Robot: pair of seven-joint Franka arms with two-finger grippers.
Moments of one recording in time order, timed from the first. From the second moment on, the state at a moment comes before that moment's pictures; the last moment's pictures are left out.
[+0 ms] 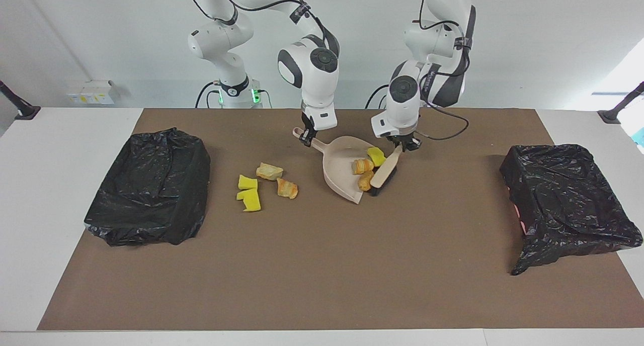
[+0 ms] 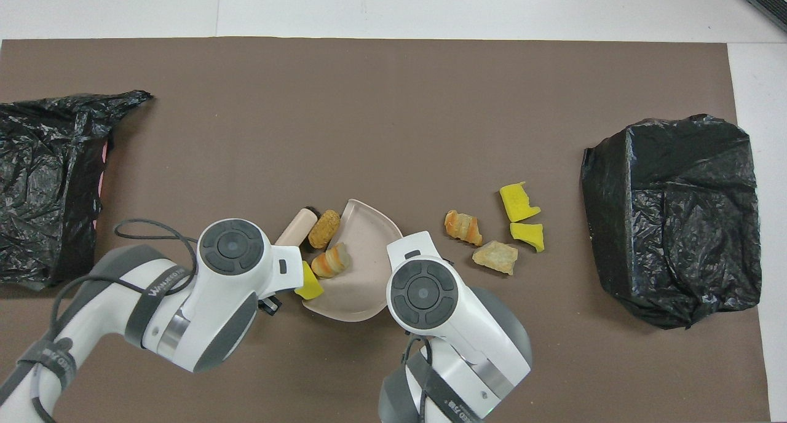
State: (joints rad) left arm -0.52 -0.03 -0.08 -2.33 0.06 2.01 0.04; right arm 0.70 0.08 -0.01 -2.10 -0.04 2.04 -0.40
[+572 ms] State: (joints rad) left arm -0.49 -0.05 -0.06 -2.33 0.04 1.96 -0.11; right arm 0.70 0.08 -0.01 -2.10 -0.04 2.04 -0.40
